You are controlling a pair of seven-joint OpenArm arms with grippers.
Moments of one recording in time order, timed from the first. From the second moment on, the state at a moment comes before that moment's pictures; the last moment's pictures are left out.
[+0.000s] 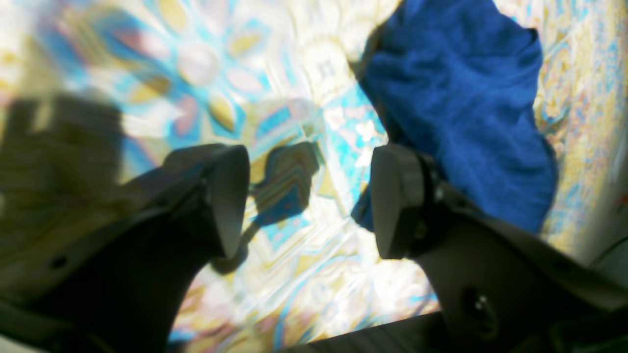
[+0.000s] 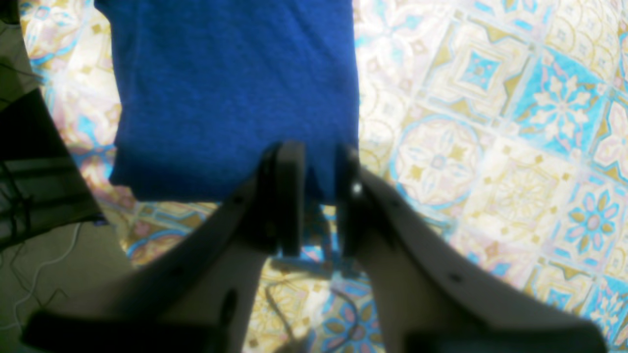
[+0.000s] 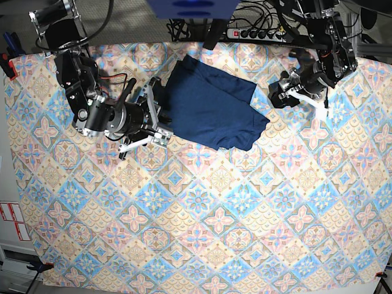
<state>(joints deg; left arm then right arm) 16.0 -6.6 -26.8 86.8 -44.8 -15.2 59.5 0.7 22.1 -19.8 107.6 22.5 41.2 -61.9</state>
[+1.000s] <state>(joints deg) 7.1 -3.0 -21.7 72.9 -54.1 -15.6 58.5 0.7 22.1 -19.8 107.6 22.7 41.1 -61.9</state>
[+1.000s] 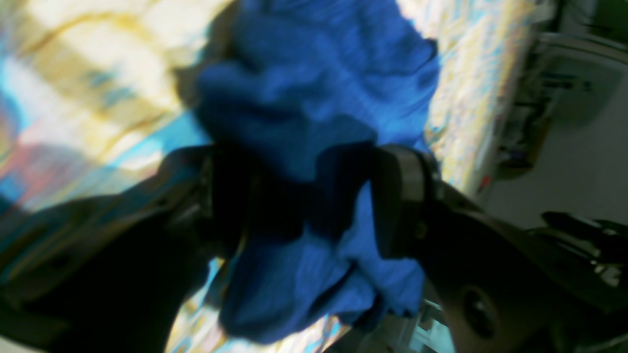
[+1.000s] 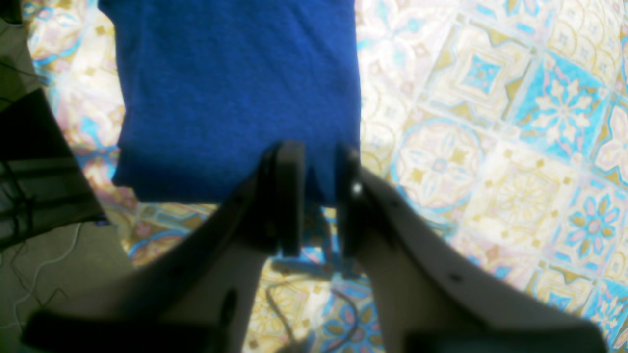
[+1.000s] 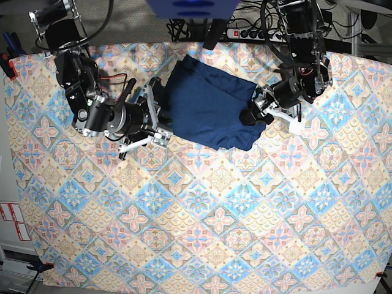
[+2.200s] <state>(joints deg) 18.6 -2.2 -12.9 94.8 -58.3 -19.8 59.4 0.6 22.0 -17.5 107.6 23.1 41.1 -61.9</state>
